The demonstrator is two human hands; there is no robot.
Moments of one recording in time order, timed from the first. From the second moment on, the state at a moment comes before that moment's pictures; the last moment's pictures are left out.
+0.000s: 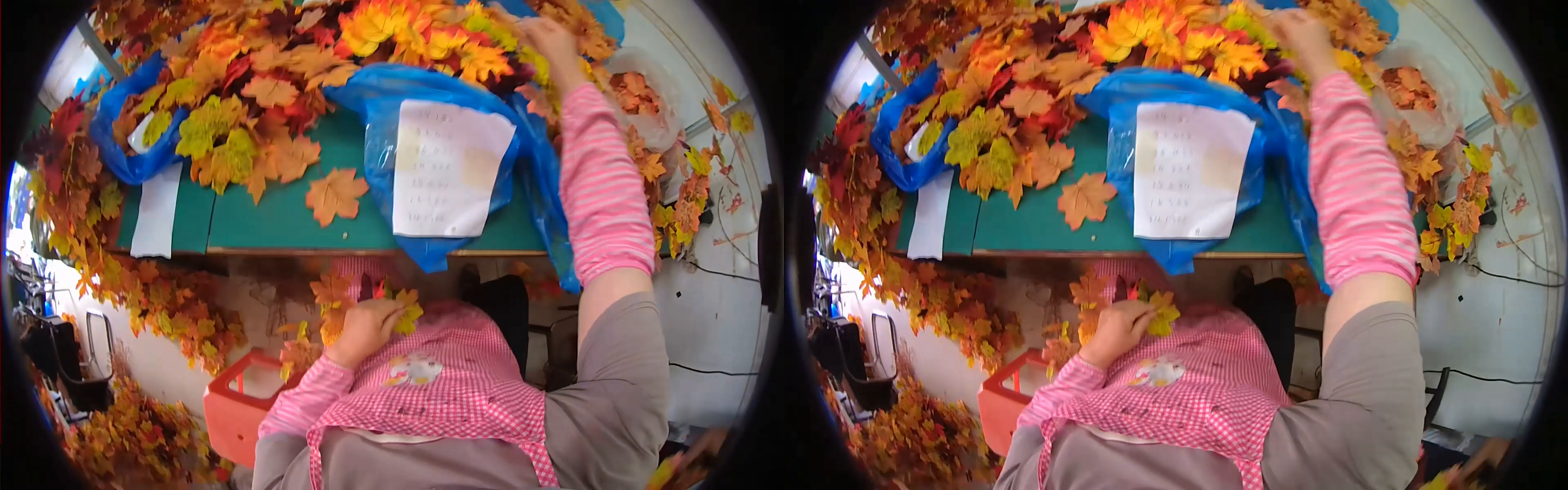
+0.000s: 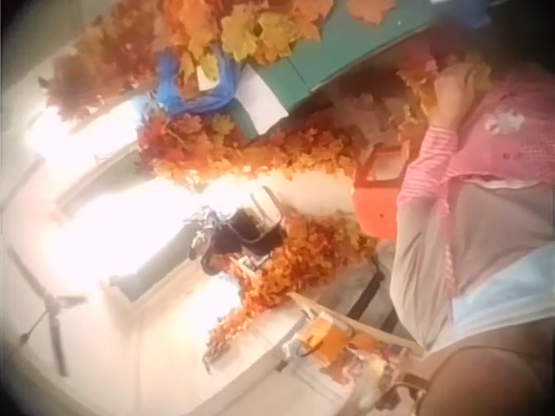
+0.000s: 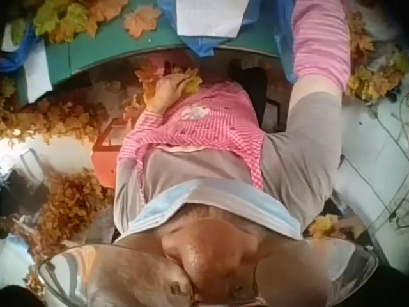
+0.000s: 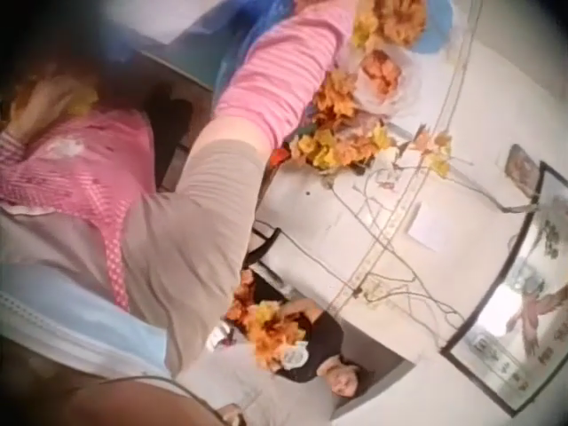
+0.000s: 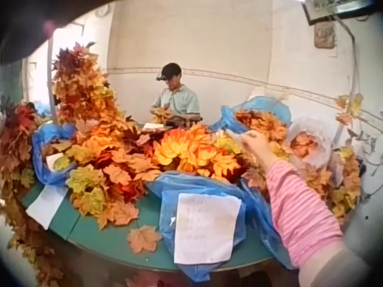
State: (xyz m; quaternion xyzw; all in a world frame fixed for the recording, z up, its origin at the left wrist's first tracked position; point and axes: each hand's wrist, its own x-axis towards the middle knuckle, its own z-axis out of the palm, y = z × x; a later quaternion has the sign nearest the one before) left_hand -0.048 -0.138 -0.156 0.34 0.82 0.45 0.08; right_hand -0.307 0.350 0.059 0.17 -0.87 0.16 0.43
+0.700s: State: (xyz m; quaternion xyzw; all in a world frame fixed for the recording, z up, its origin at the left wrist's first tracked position) left_hand -0.033 -0.121 -0.178 0.30 0.80 0.51 0.03; right_hand -0.011 0.079 -0.139 0.05 -0.83 0.55 -0.06
